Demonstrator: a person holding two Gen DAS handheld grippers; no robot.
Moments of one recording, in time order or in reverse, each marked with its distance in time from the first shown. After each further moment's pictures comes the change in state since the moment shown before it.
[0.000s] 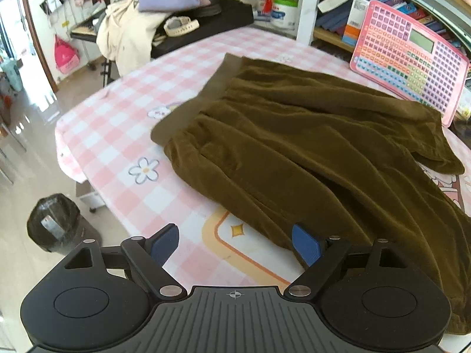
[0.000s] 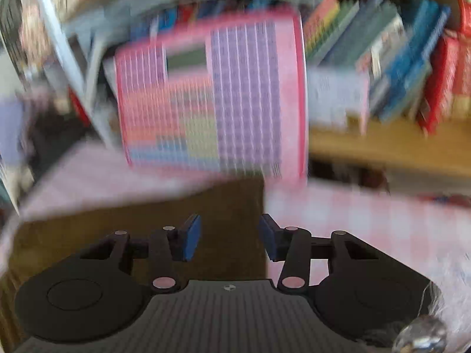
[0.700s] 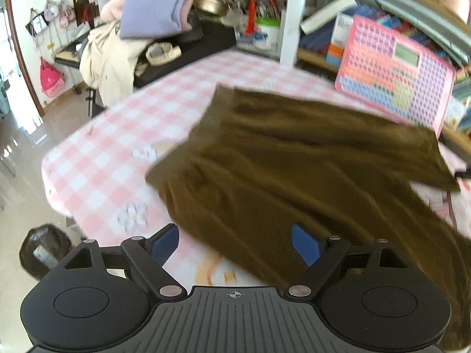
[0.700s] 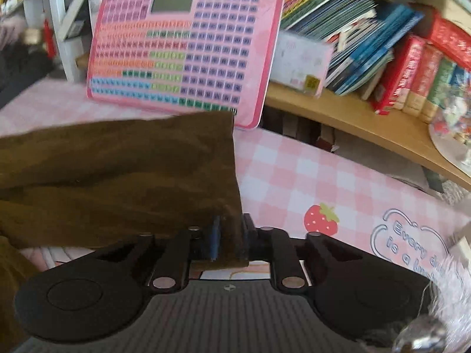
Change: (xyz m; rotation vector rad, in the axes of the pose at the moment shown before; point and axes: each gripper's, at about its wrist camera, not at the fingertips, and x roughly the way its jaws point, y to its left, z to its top) left arm 0.004 0.007 0.042 0.038 -0.120 -0.056; right arm -0.015 0.008 -0.048 -0.122 0.031 -0.222
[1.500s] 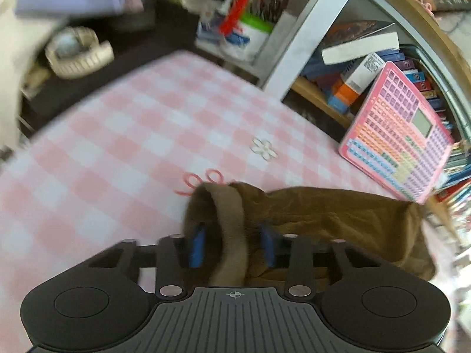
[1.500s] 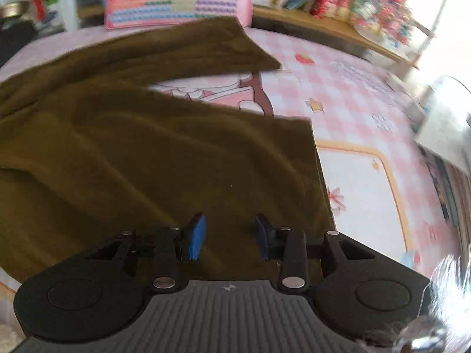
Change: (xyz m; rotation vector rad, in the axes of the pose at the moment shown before) left arm 0.217 0.076 0.157 -0.058 0.117 -0.481; right arm -0.110 0.167 -0.140 0.247 0.170 -0.280
